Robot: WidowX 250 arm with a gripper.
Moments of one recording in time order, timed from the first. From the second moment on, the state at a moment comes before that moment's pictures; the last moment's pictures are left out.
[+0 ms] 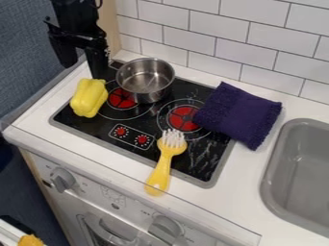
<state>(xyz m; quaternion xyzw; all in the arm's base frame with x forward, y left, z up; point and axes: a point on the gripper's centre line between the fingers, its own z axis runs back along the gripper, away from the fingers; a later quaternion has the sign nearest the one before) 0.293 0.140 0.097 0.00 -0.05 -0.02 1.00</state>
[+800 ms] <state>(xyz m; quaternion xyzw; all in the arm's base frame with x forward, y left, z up) 0.249 0.025 0.082 -0.02 -0.02 -0.07 1.00</state>
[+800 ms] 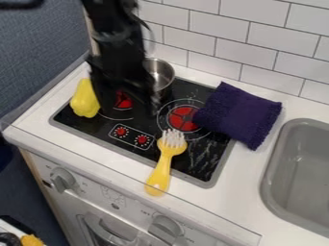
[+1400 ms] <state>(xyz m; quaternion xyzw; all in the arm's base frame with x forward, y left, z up) 0.247 -0.010 0.015 0.02 0.05 -0.03 1.00</state>
